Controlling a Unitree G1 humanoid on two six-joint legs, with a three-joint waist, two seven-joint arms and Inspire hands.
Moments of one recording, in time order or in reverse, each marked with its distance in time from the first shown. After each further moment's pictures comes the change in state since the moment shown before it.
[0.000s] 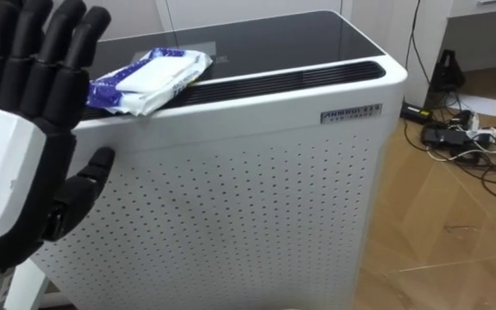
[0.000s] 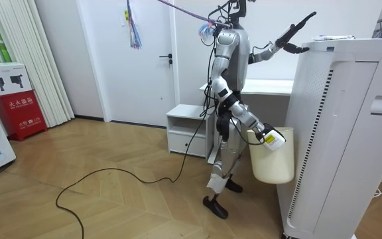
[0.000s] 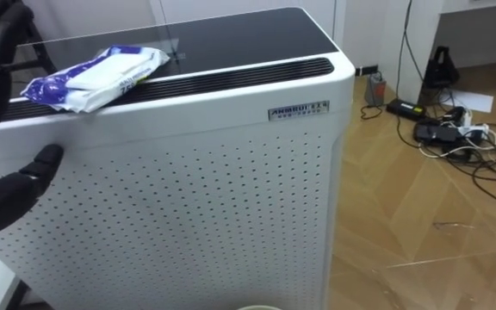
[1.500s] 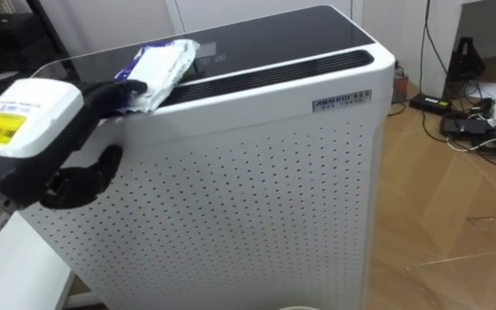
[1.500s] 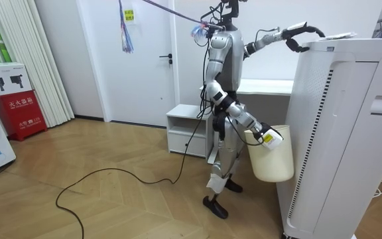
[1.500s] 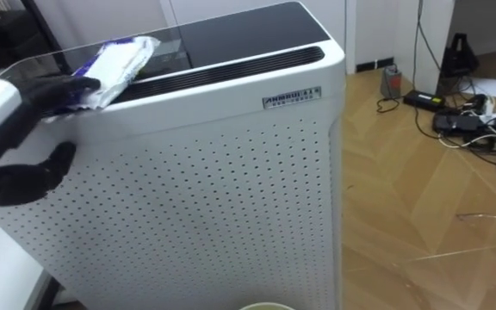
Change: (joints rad) left arm -0.217 0.157 0.029 -0.030 -0.277 0.264 -0.816; right arm -0.001 -0.035 -0.041 -0.097 -0.072 0.099 0.038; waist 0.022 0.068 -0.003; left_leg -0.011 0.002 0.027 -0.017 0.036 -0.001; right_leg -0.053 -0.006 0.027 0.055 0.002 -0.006
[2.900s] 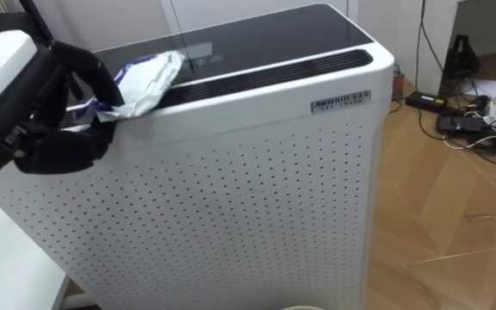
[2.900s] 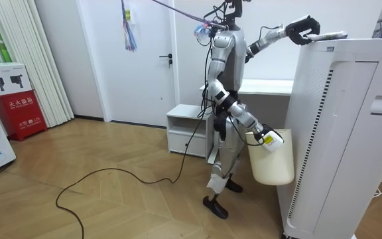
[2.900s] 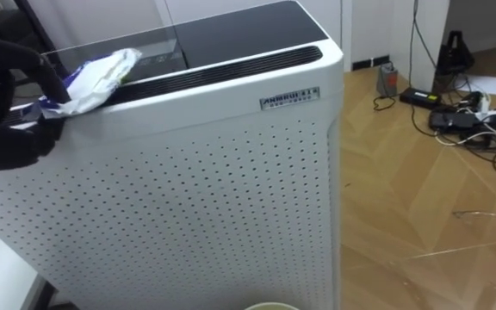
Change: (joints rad) left arm -0.064 -0.077 0.052 -0.024 -0.426 0.031 -0.036; right arm -0.004 0.011 0.004 -0.002 0.000 0.022 -0.029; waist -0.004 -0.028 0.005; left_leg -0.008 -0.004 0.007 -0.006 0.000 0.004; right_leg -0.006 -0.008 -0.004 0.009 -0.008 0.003
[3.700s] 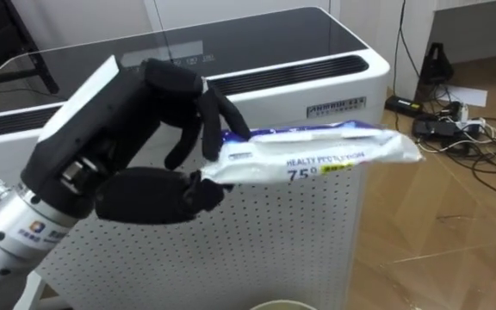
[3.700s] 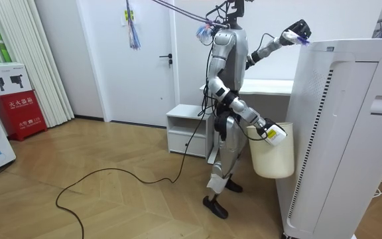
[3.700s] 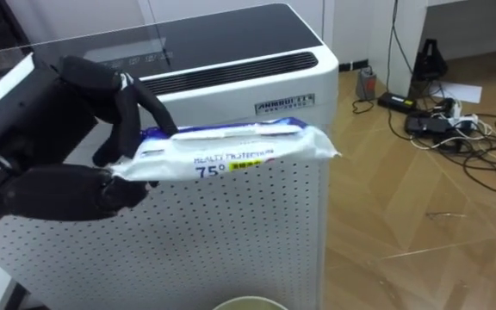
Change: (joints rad) left arm 0.010 -0.177 -0.149 -0.066 -0.547 -0.037 -0.238; right arm 0.002 0.044 0.004 -0.081 -0.012 0.028 0.042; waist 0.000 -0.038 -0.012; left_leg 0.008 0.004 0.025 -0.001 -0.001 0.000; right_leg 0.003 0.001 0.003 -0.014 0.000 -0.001
